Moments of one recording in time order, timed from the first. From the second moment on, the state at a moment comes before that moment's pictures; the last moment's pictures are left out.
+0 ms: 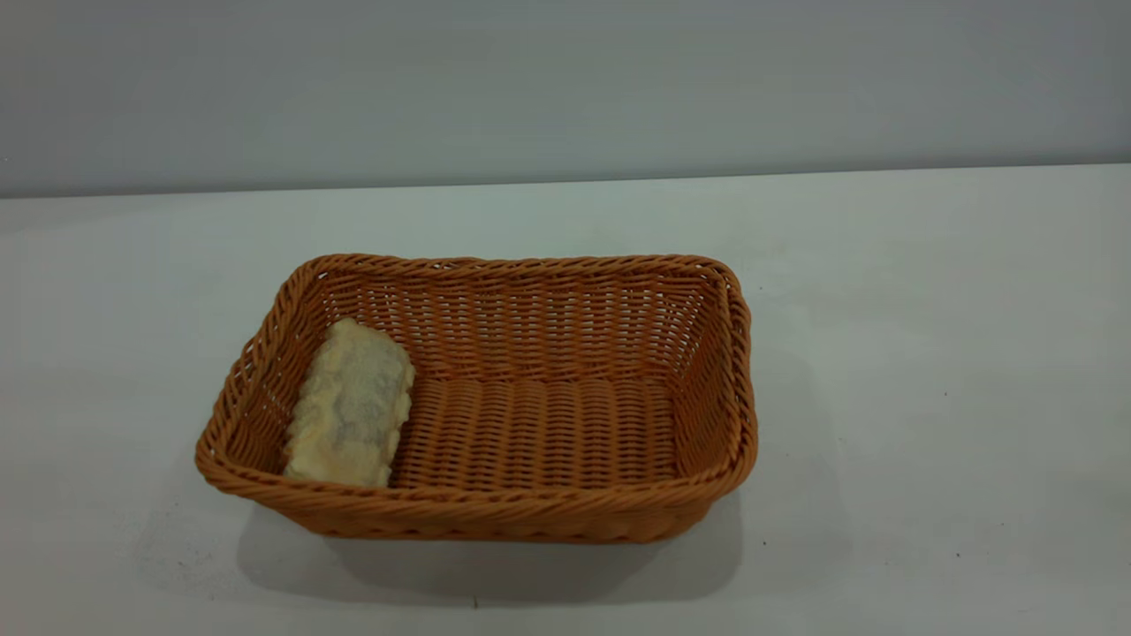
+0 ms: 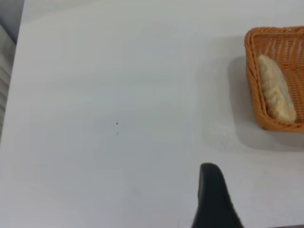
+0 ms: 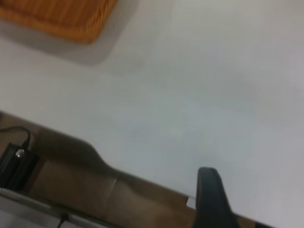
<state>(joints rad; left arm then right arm) -0.47 0.27 -0.73 0.34 1.17 -0.36 0.10 0.33 -0.64 0.15 1.23 -0.25</state>
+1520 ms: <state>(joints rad) -0.32 -0.02 -0.49 0.05 1.14 -0.05 0.06 -0.02 -0.48 0.13 1.14 -0.25</state>
